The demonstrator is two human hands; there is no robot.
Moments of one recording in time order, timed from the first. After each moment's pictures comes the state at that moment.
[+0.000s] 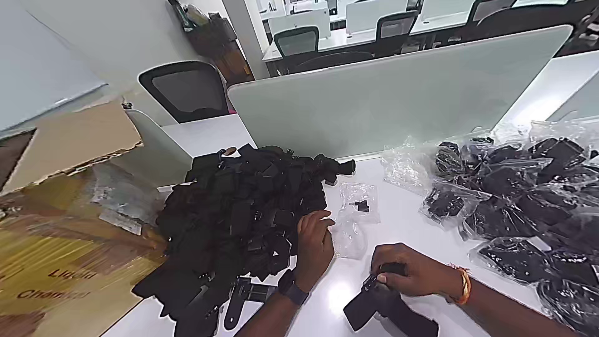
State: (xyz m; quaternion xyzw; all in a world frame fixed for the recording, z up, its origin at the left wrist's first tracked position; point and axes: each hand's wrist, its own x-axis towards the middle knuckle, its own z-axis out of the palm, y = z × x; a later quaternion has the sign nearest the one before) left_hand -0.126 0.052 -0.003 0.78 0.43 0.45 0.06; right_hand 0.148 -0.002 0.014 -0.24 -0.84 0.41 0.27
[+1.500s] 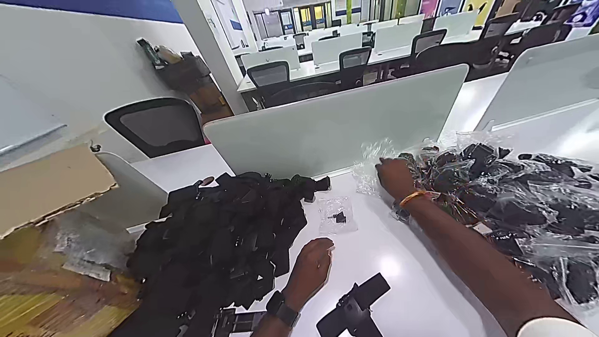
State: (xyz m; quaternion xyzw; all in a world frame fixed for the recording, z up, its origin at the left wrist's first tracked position) left_hand -0.115 0.049 -0.016 0.85 0.34 0.34 0.20; right_hand 0.236 0.142 0.081 -0.68 -0.69 -0.15 0.17
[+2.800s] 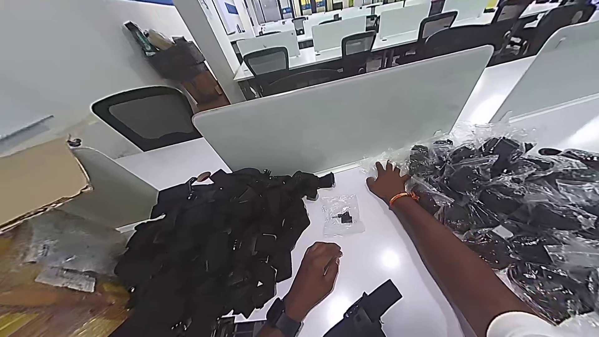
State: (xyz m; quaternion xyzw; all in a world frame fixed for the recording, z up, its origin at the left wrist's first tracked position) left_hand -0.119 0.051 -0.022 0.86 0.33 0.31 0.23; right_hand 0.213 0.190 0.020 -0.83 -0.55 0.04 0.14
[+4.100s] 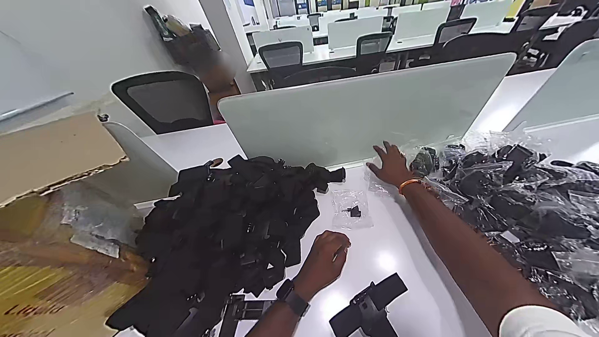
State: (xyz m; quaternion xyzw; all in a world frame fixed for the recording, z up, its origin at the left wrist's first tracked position) left_hand -0.118 0.057 -0.020 0.86 0.32 0.29 0.25; right_hand 0.216 0.219 0.051 -0.71 -0.67 -0.01 0.22
